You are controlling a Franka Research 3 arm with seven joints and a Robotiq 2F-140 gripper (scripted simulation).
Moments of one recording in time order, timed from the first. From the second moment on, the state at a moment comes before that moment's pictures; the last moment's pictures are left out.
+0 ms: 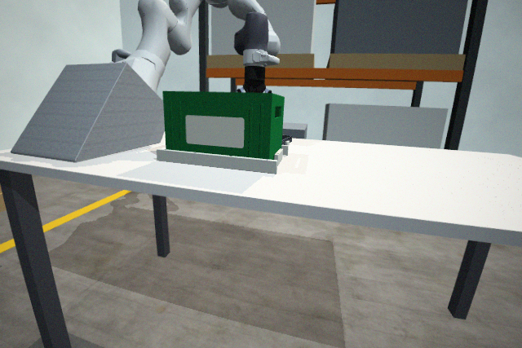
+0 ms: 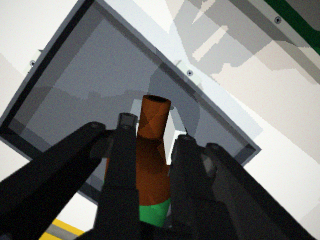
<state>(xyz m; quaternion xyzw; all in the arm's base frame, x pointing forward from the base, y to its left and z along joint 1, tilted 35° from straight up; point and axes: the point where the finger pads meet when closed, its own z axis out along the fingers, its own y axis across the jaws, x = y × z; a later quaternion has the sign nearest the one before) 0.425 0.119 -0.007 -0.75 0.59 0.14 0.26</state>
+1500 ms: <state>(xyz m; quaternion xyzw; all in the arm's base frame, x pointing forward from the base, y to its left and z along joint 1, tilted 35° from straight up) 0.422 0.087 0.036 -0.75 0.59 0.14 0.27</state>
